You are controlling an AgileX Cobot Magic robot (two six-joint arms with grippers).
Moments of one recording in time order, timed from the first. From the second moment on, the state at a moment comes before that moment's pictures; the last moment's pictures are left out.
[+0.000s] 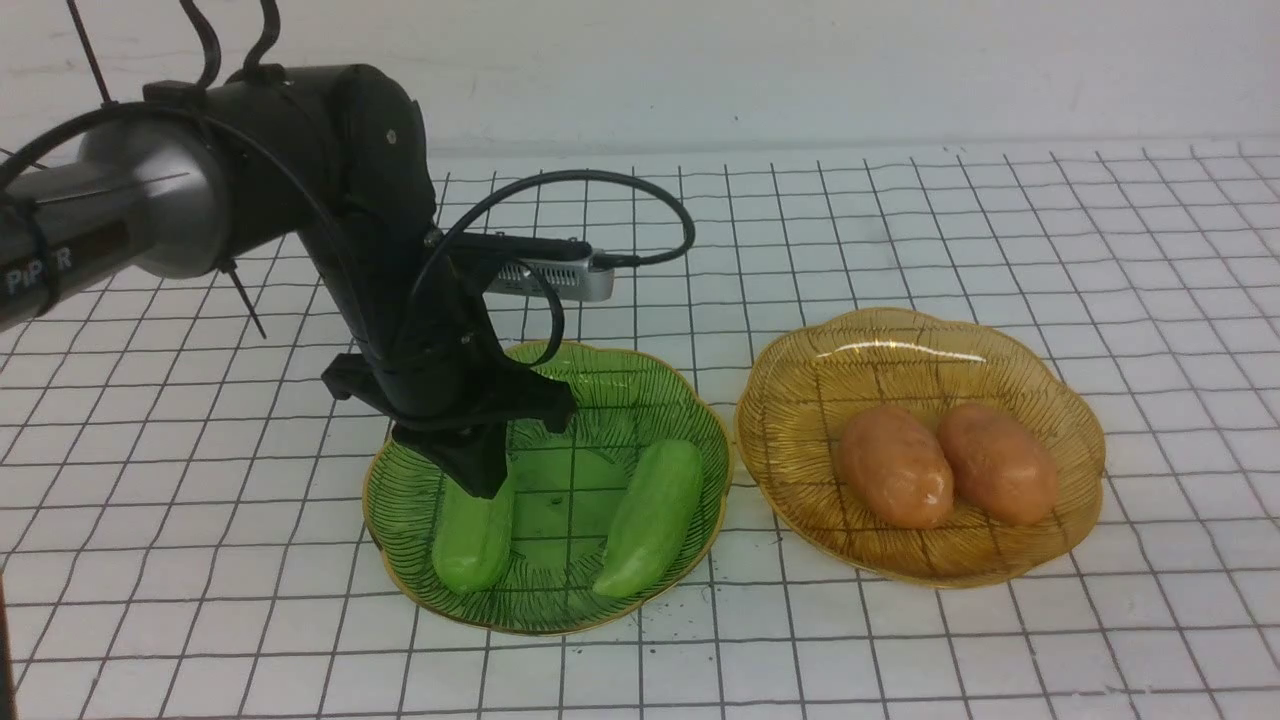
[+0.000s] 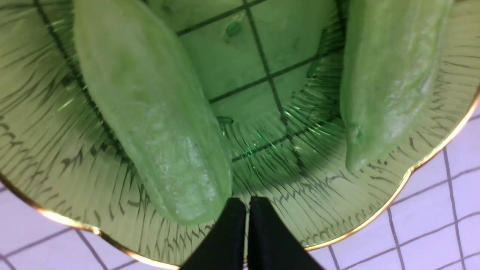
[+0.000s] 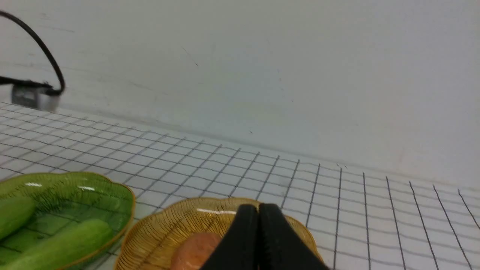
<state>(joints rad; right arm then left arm) 0.22 0.17 -0.20 0.01 0.20 -0.11 -0.34 1.88 -1.51 -0.18 1.21 0.08</state>
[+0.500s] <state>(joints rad) 0.10 -0.01 0.03 0.02 0.26 -0.11 -0.34 1.63 -1.51 -0.19 1.23 0.16</state>
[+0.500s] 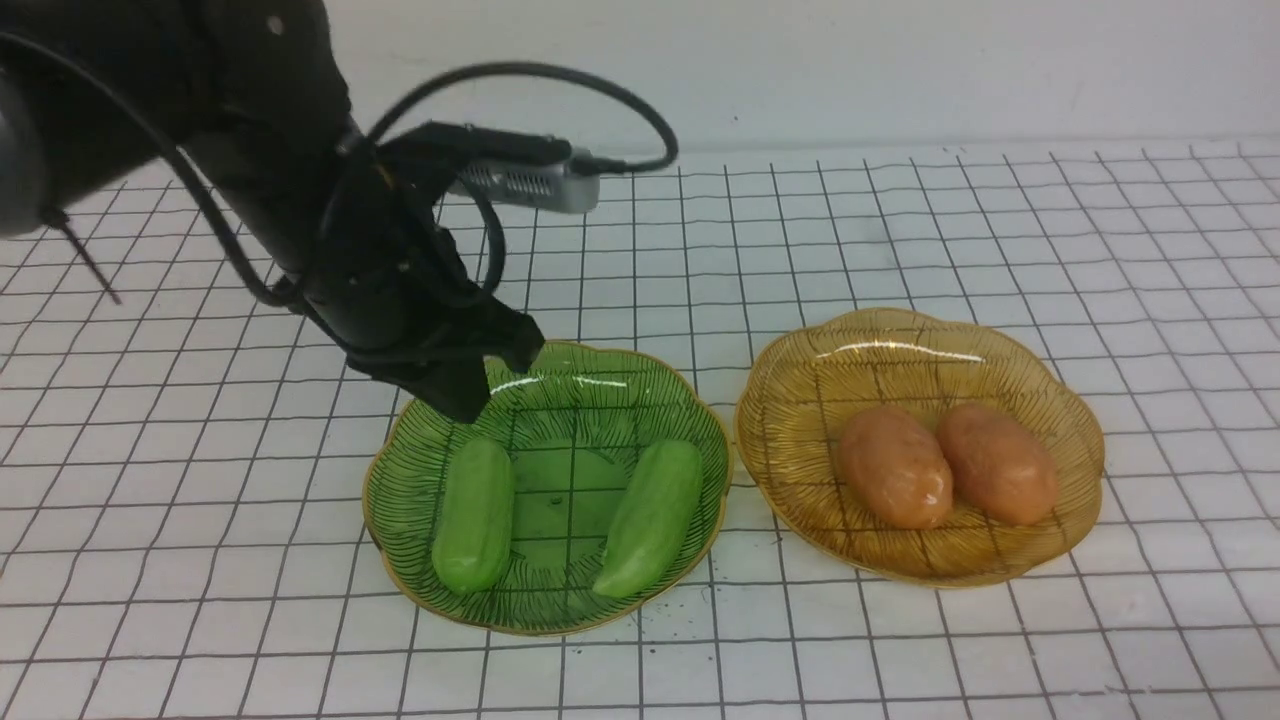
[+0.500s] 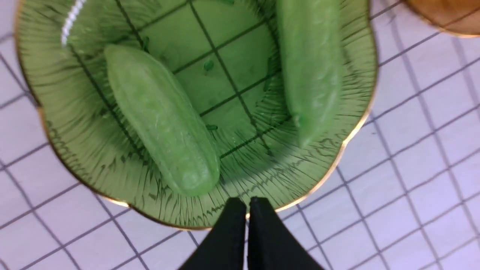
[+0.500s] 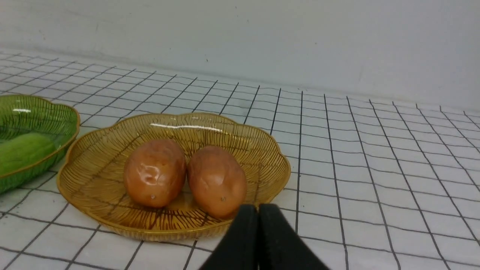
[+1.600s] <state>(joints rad) 0.05 -0.01 0.03 0.02 0.35 -0.11 -0.34 0.39 -0.57 -0.34 0.56 0.19</state>
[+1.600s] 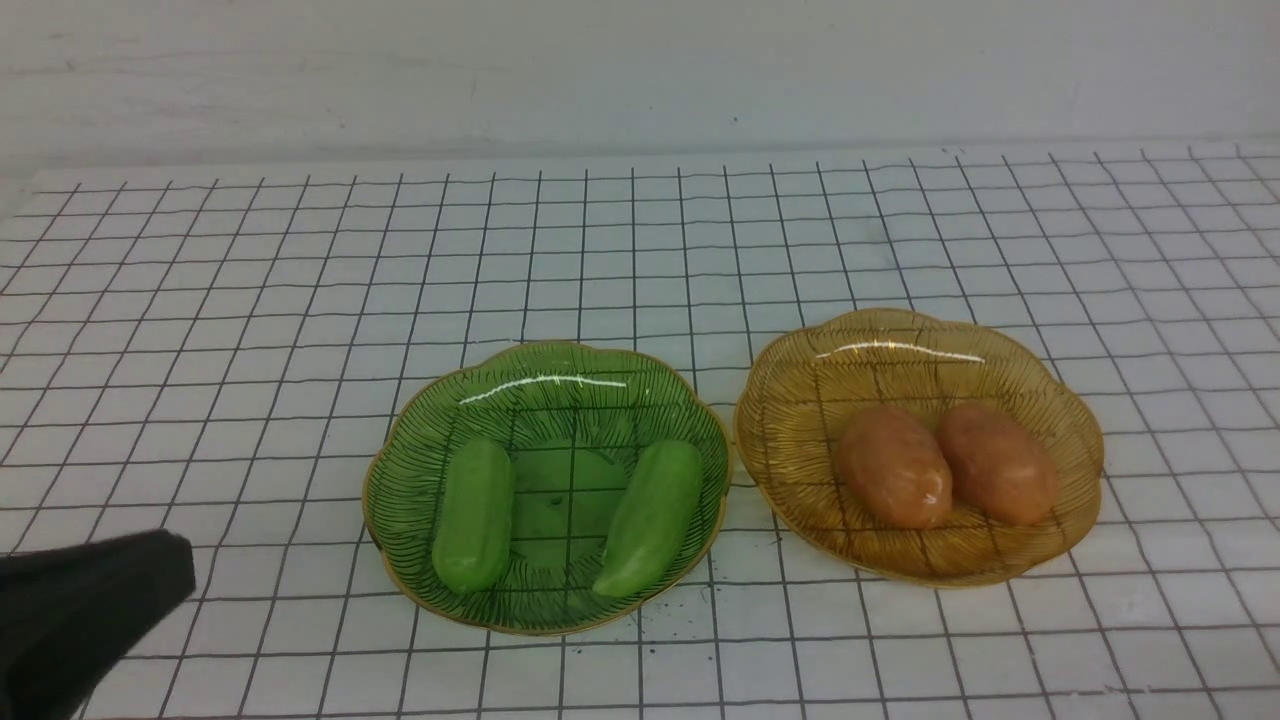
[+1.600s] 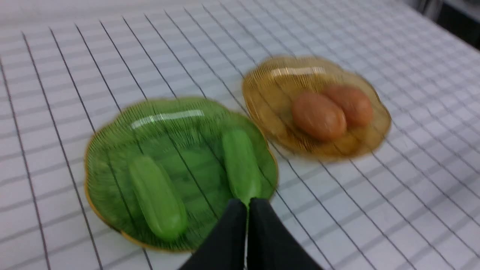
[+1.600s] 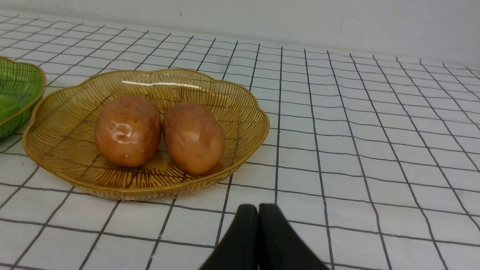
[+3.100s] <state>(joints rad) 0.05 -0.01 0.03 0.02 0.35 -0.11 -0.04 -0.01 0.03 -0.02 0.33 -0.01</state>
